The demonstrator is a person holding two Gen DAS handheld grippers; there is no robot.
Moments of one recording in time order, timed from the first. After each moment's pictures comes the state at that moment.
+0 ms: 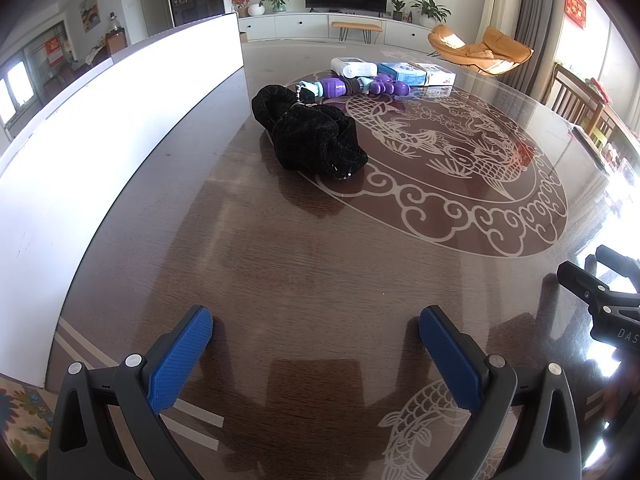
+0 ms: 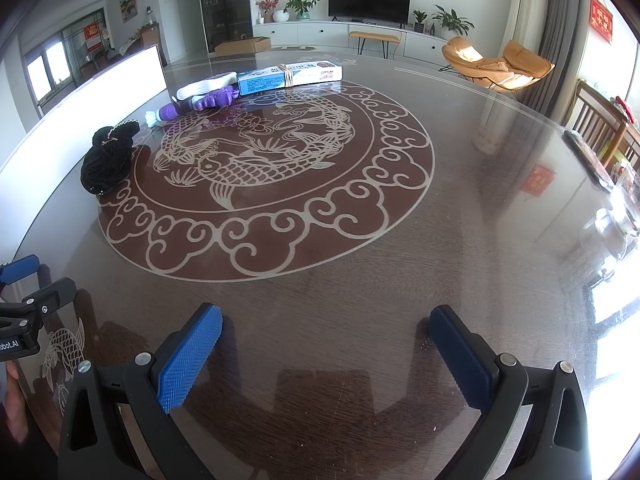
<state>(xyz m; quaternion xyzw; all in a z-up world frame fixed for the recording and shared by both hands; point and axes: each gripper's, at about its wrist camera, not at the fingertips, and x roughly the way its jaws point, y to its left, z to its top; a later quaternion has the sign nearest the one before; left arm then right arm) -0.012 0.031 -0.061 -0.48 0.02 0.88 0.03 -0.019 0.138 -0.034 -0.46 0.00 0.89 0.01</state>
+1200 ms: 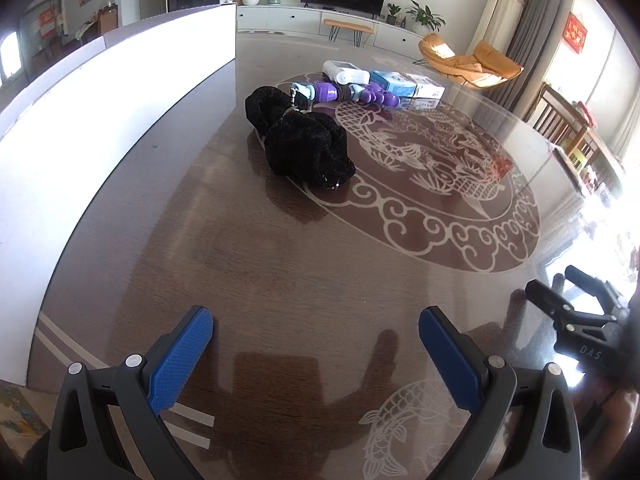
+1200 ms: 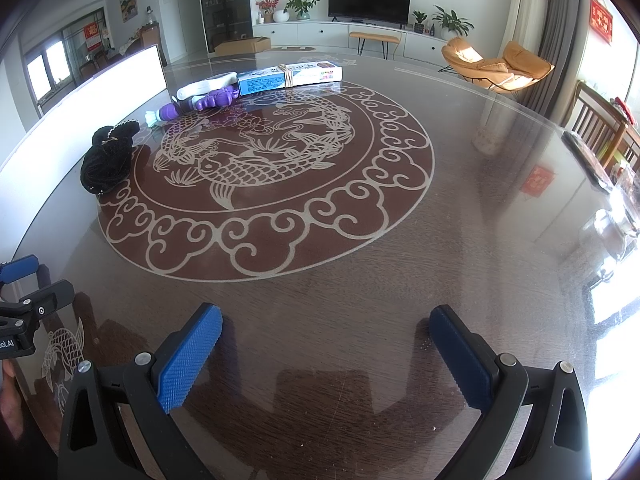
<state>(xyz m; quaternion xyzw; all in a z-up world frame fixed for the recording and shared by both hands) -0.019 0.009 -0.046 -0.48 -0.07 0.87 0.09 -0.019 0.138 -0.034 -0.46 -0.01 0.89 0.01</state>
